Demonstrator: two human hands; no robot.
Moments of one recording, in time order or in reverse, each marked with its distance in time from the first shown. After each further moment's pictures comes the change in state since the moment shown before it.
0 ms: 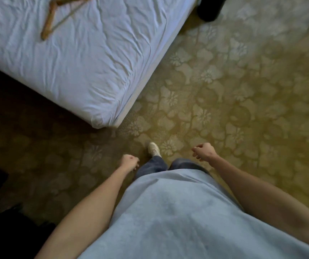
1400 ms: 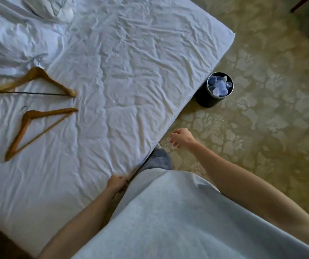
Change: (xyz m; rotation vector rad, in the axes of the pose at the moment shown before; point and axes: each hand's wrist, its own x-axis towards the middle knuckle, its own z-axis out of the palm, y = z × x) left_hand 0.271 0.648 -0.195 -0.104 0.019 -0.148; right_hand 0.416 -0.672 -0.388 -0.070 -0.122 -0.271
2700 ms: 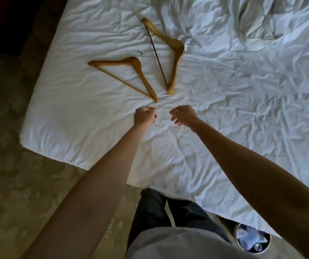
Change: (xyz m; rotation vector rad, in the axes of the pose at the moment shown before) left_hand 0.104 0.189 -0.233 -1.375 0.644 -0.179; right_hand 0.172 -0.391 0.185 -0.753 -0.675 -0.533
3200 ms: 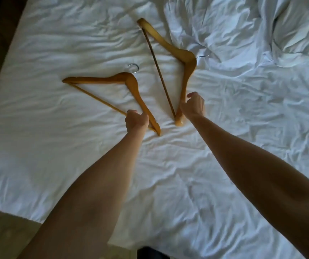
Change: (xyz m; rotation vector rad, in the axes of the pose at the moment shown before) left_hand 0.248 0.032 0.030 0.153 0.182 -0.126; right_hand 0.275 -0.045 0.001 -0.234 0.433 0.053
